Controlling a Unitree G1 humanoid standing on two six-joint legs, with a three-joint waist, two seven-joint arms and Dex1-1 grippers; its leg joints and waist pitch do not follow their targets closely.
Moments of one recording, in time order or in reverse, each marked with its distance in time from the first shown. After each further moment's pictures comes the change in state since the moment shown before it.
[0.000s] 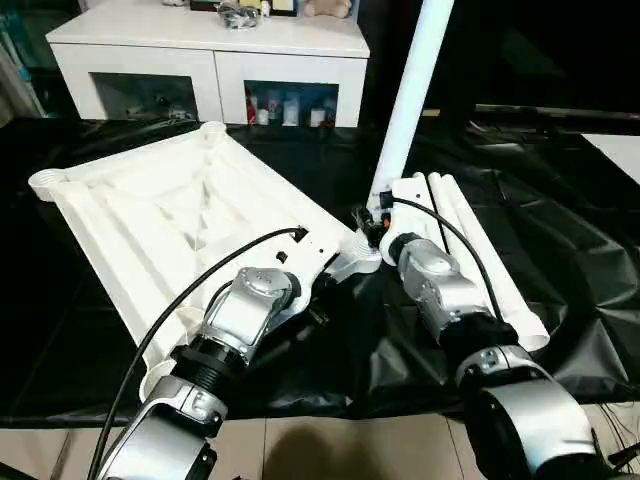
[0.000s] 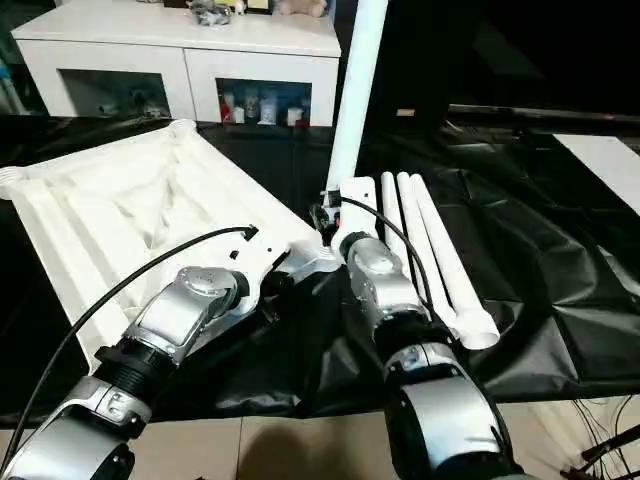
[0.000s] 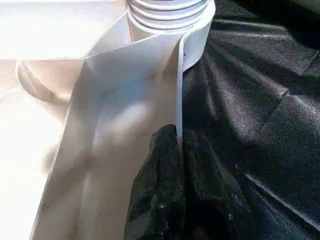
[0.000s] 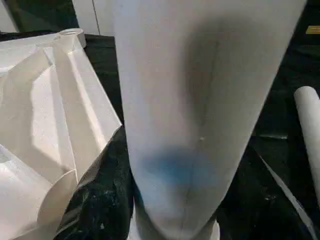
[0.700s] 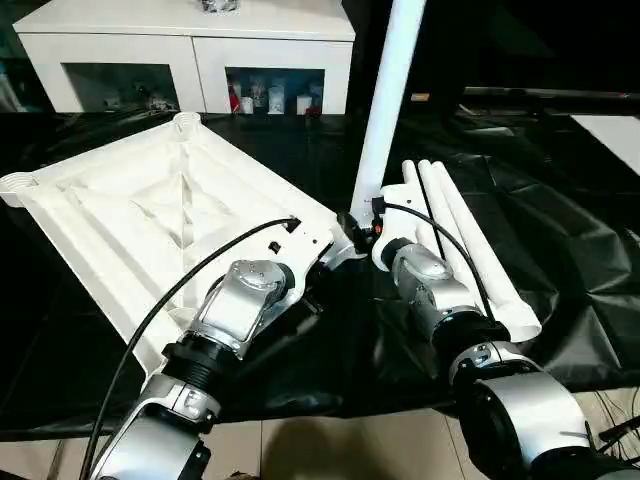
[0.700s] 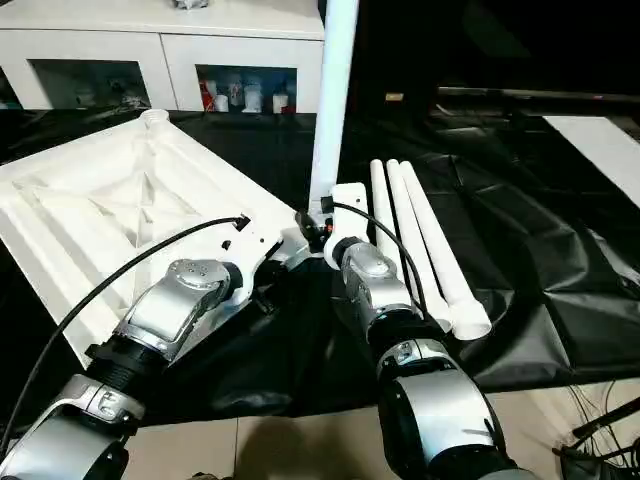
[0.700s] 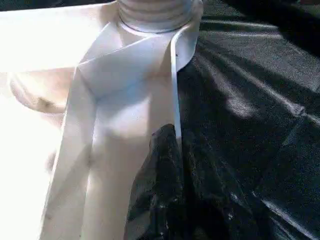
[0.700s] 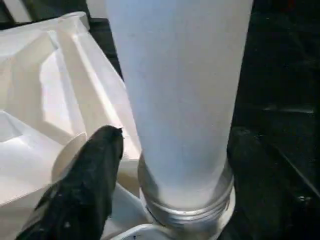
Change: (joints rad) left arm 0.000 0.041 0.013 -0.050 -0.003 -0.020 -0.014; right arm -0.011 0.015 -0.033 0.052 0.005 -0.039 0.124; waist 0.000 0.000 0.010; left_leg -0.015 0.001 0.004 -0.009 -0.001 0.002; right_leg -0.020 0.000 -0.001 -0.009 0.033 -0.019
